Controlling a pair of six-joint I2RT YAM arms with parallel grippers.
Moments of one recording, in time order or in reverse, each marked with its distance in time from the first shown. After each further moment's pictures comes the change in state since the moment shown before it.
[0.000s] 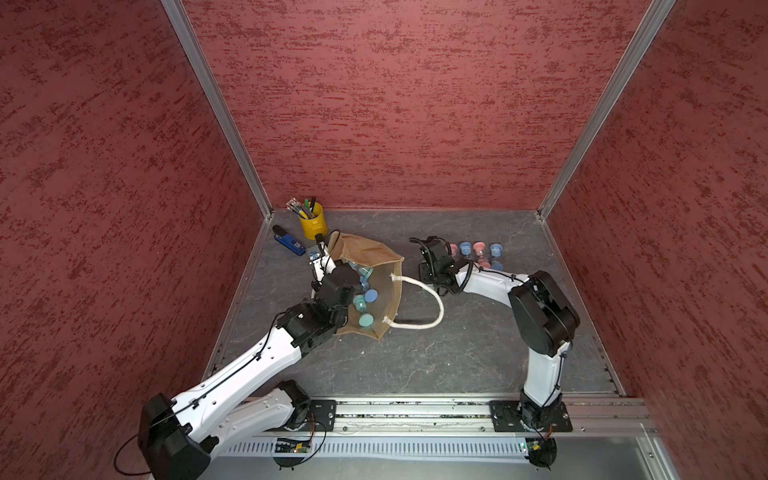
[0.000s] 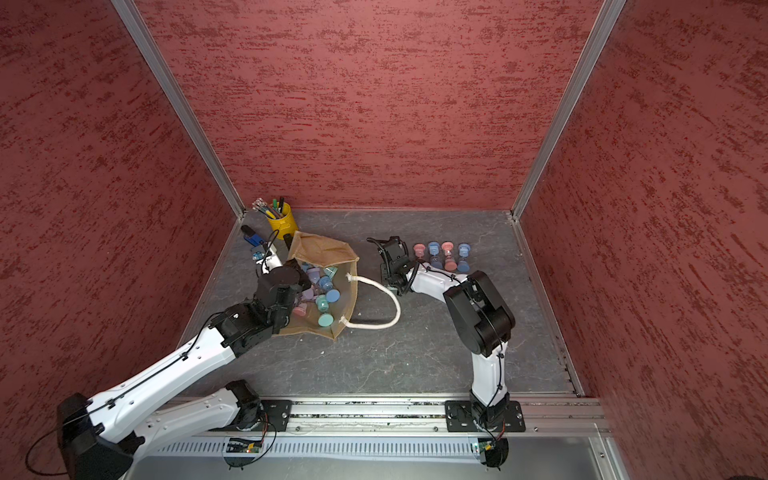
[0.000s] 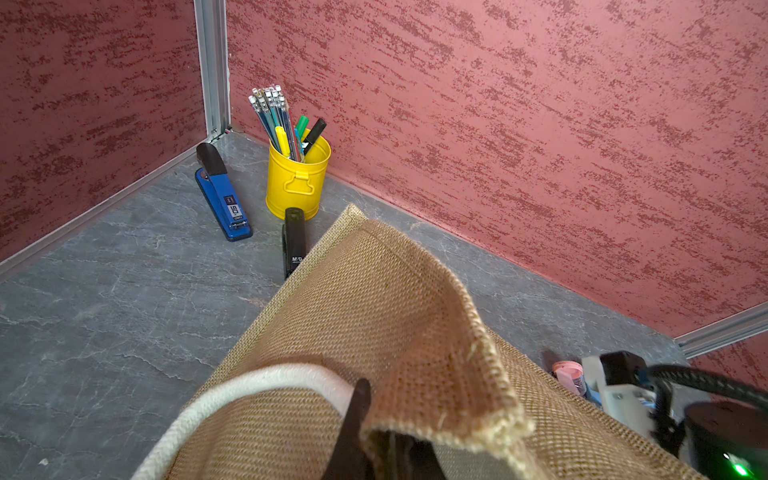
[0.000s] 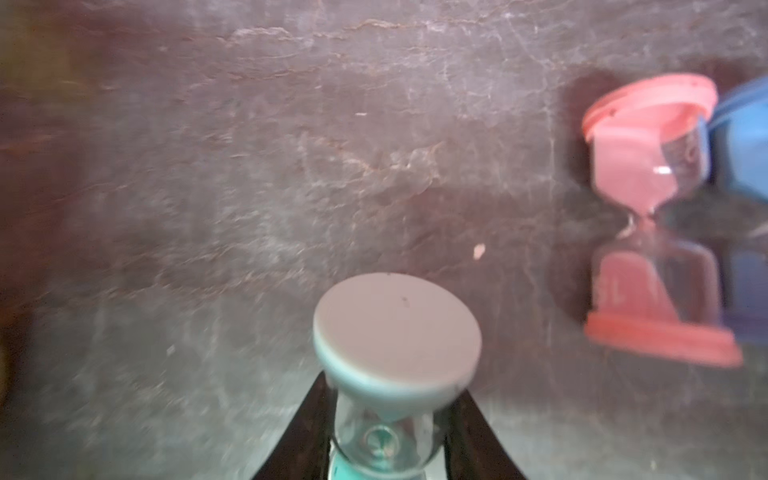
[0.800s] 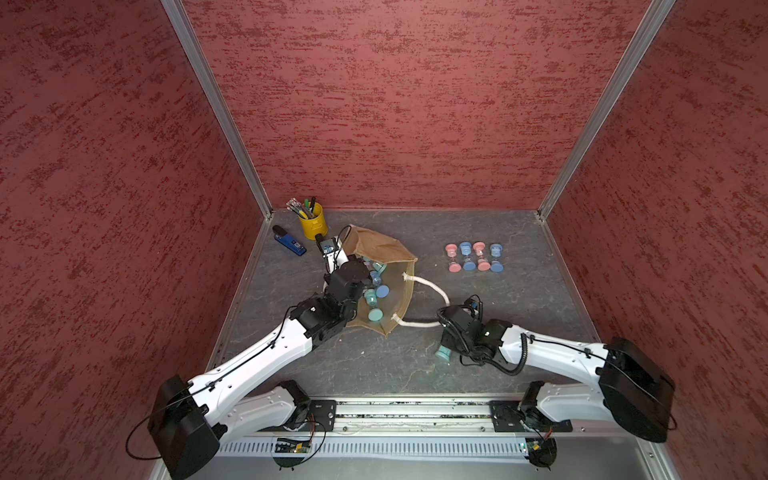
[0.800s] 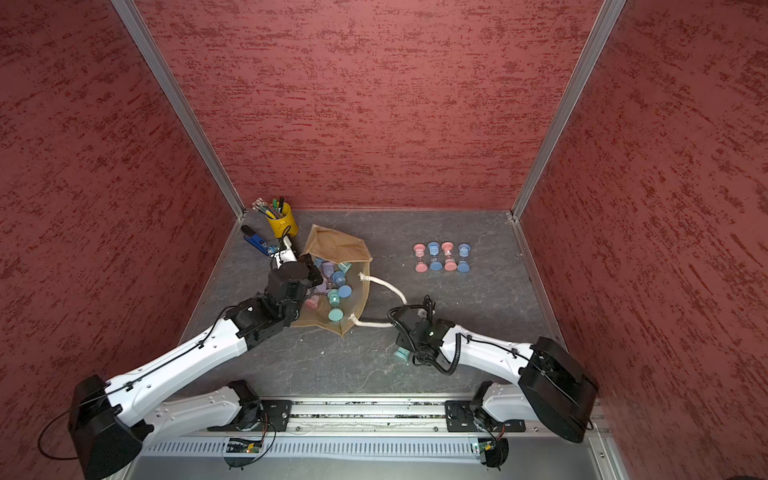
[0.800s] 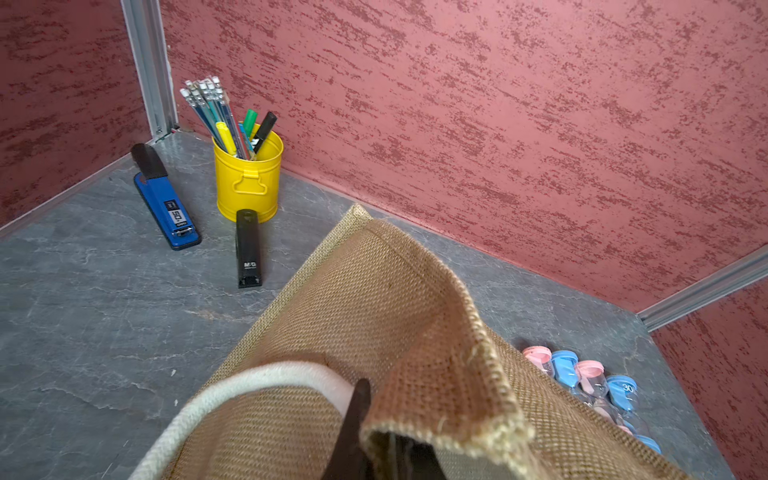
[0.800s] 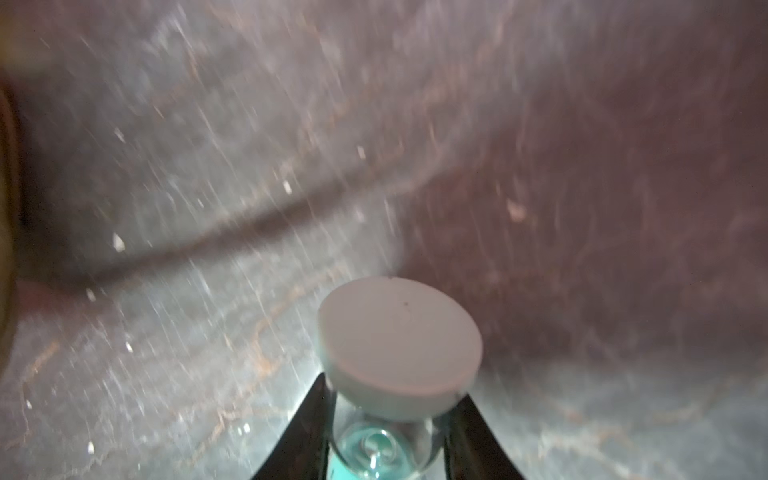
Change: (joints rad) left arm -0.007 0.086 0.018 0.121 0.054 0.059; right arm 0.316 -0.672 -0.685 -0.150 0.012 0.761
